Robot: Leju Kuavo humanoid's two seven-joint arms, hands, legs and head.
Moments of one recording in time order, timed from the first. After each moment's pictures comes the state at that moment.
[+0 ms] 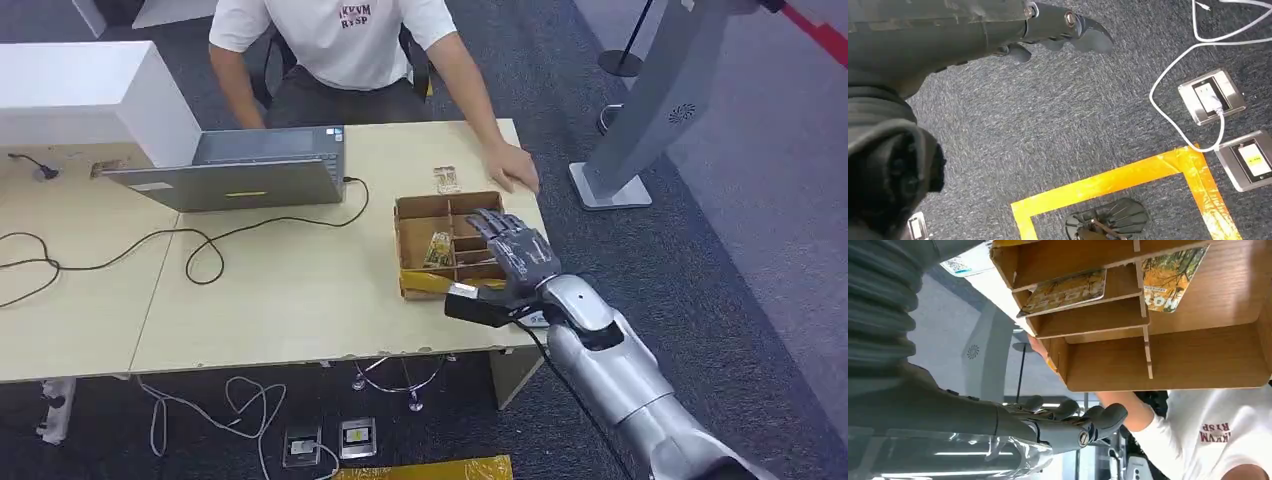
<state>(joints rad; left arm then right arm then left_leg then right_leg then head) -0.16 0.22 -0.94 -0.21 0.56 0.35 -0.19 -0.50 -0.26 0.56 -1.14 1.01 -0.01 -0.09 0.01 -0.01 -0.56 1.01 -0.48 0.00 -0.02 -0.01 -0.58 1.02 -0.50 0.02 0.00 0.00</state>
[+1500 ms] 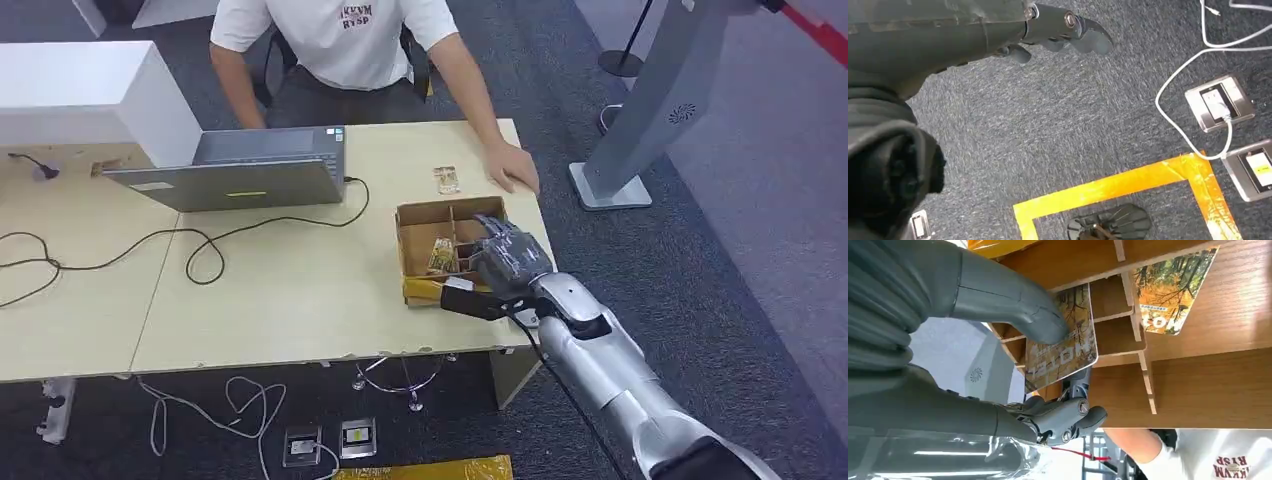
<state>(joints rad) -0.16 0.23 -0.94 -0.21 0.57 0.35 -0.17 -0.57 -0.21 0.56 -0.96 0.96 -0.01 -0.11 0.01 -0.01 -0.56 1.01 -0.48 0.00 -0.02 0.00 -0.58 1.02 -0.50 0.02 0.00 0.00</state>
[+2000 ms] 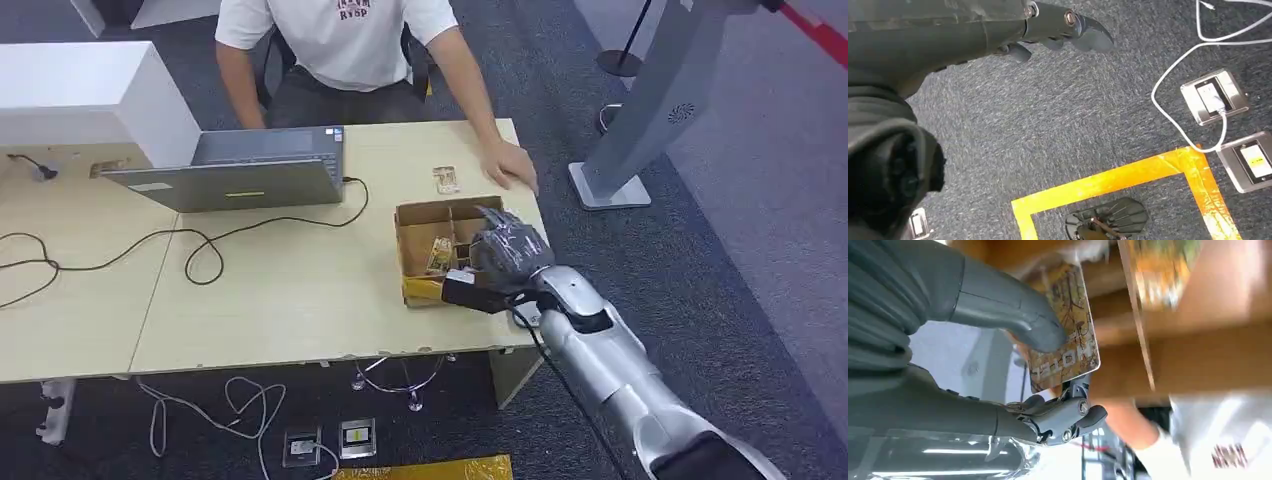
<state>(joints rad) -0.16 0.21 -0.94 -0.21 0.56 0.36 -0.18 -0.61 -0.21 0.56 -0.96 0.95 -0.05 -0.14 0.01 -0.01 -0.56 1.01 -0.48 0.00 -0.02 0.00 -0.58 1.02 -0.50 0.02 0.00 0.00</state>
